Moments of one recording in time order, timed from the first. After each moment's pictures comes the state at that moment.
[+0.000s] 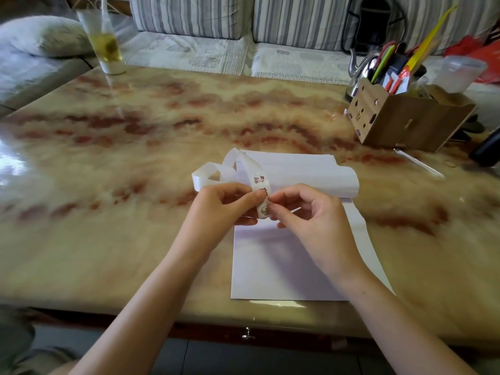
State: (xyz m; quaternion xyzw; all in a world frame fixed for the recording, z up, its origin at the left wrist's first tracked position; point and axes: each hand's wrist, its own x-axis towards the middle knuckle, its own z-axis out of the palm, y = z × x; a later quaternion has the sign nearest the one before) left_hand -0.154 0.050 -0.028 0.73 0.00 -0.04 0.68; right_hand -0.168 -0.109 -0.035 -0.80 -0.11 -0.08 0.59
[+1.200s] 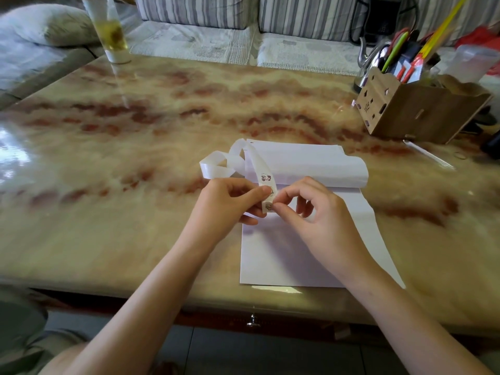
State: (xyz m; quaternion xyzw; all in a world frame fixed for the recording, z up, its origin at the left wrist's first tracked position) left_hand -0.158 0.054 -0.033 0.77 0.01 -0.06 0.64; right_hand -0.175 -0.107 -0.043 -0.89 -0.16 -0.13 0.41
